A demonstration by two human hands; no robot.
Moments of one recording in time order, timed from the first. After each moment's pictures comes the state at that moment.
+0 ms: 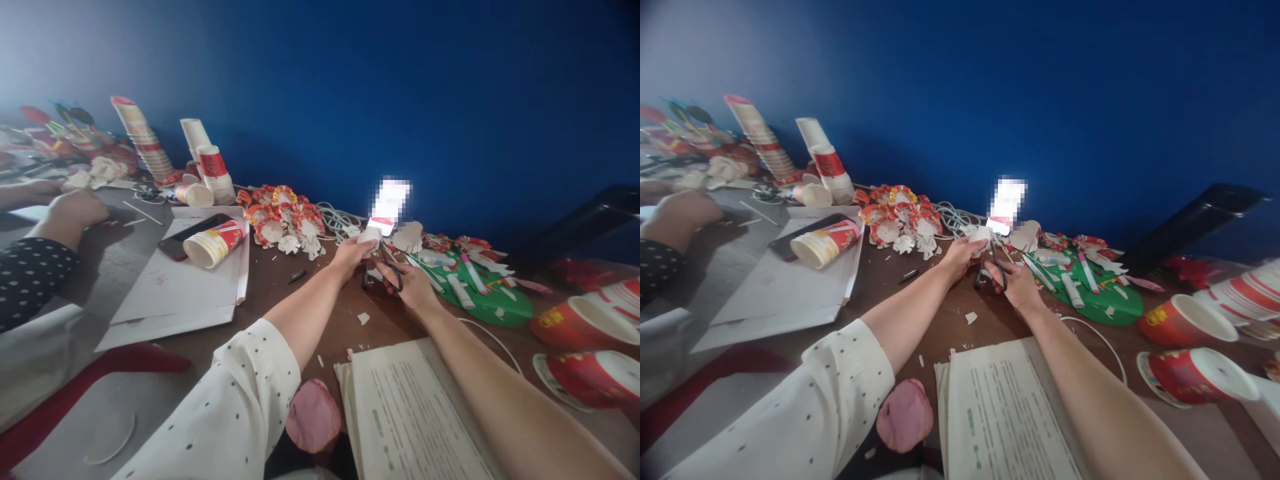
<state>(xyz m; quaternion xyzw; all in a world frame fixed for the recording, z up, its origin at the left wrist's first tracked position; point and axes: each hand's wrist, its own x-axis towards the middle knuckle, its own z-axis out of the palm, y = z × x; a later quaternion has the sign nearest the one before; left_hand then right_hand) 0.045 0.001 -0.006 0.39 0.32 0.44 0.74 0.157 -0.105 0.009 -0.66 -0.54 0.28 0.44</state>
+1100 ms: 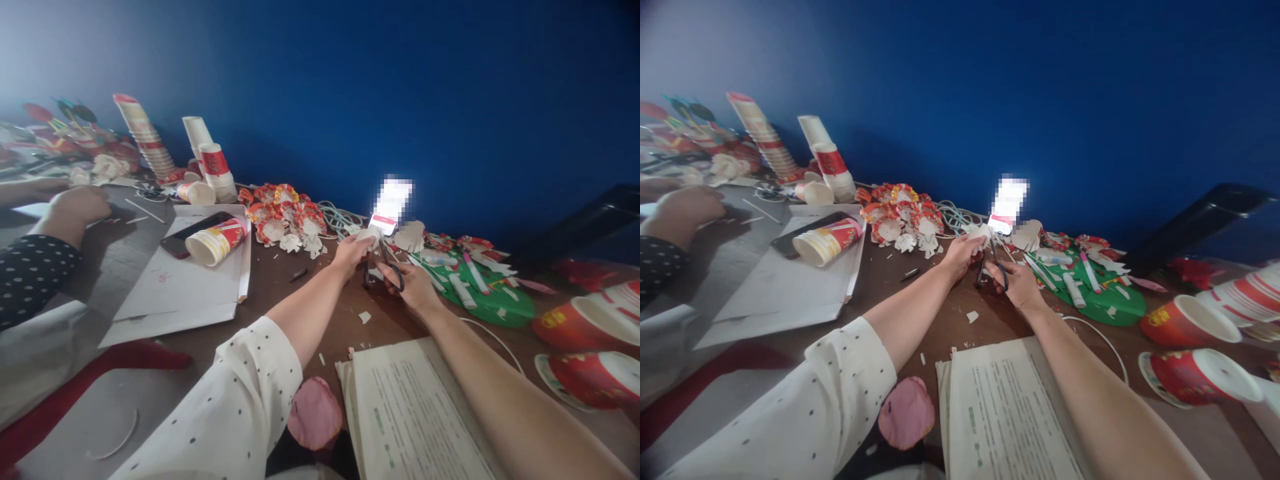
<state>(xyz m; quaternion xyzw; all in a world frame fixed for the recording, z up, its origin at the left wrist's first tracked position) 0.045 -0.001 -0.002 0.34 0.35 0.47 0.73 0.150 -0.107 0.017 -0.68 -0.52 0.29 0.43</state>
